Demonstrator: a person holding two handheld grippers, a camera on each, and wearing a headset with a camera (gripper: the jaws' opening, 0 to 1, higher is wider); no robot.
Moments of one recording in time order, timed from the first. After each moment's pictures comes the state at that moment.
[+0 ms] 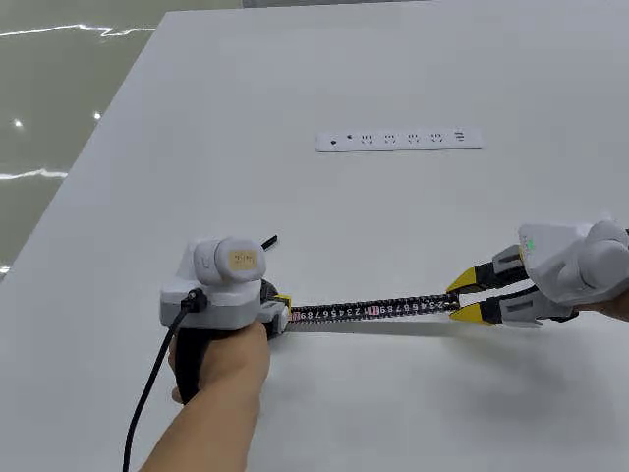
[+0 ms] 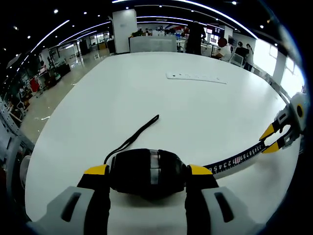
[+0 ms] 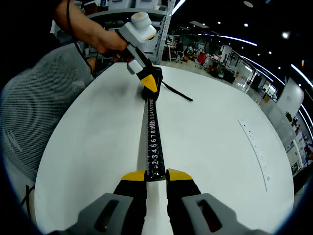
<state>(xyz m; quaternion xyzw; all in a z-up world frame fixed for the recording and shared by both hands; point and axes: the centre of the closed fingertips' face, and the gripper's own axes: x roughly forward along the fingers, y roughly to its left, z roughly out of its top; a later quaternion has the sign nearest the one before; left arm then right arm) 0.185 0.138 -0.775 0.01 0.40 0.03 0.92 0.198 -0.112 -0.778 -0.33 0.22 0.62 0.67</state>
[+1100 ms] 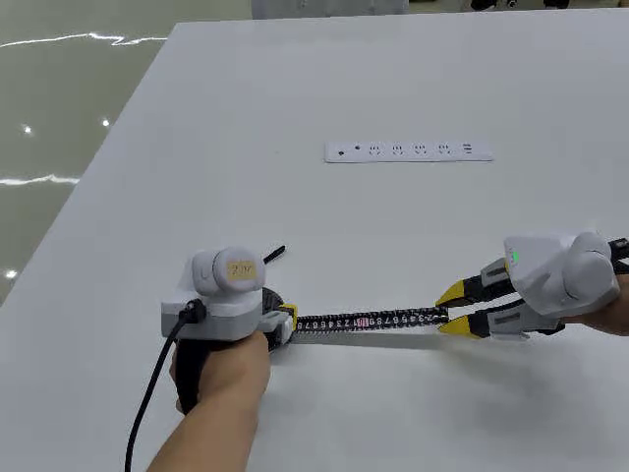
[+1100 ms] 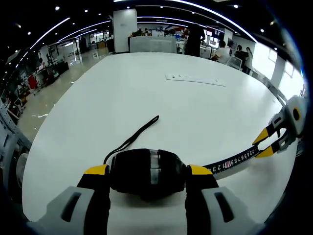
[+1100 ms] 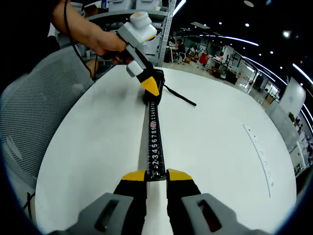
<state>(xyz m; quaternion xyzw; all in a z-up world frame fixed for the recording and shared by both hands) 0.185 0.139 -0.774 0.00 0.40 0.02 0.92 0.196 -0.091 -0.781 -0.32 0.22 0.63 0.67</state>
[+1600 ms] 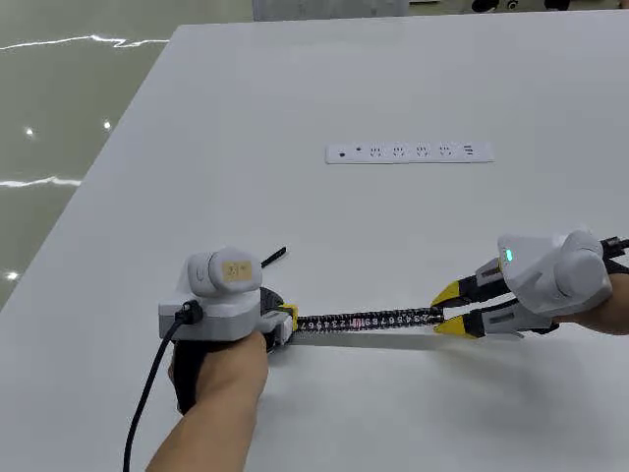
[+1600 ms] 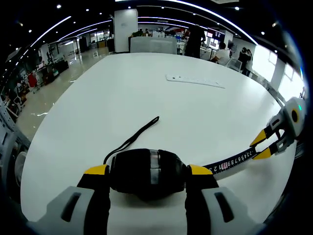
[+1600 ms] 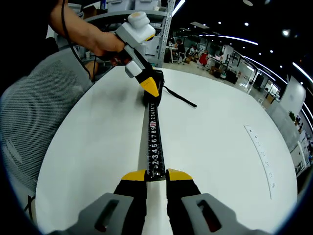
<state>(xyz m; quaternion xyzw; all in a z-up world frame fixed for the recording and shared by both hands) 0.185 0.140 -0.773 -0.01 0.40 0.02 0.92 0.197 -0.083 -0.780 -0.32 0.22 0.63 0.67</state>
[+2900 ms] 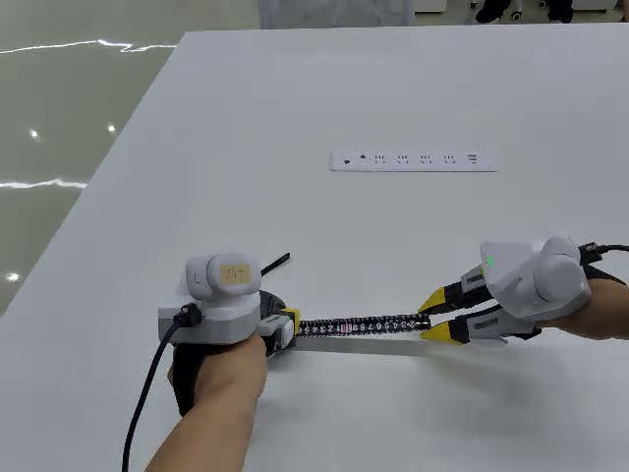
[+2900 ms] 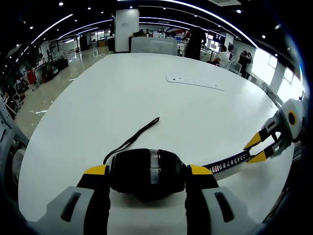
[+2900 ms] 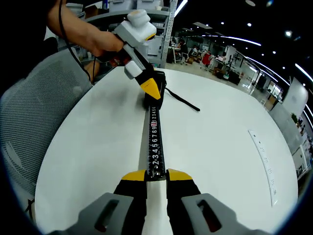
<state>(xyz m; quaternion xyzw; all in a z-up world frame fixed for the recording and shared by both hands) 0.189 0.145 -0.775 -0.03 0.39 0.02 0.92 0.196 -0.063 -0.780 -0.32 0.22 0.64 0.66</state>
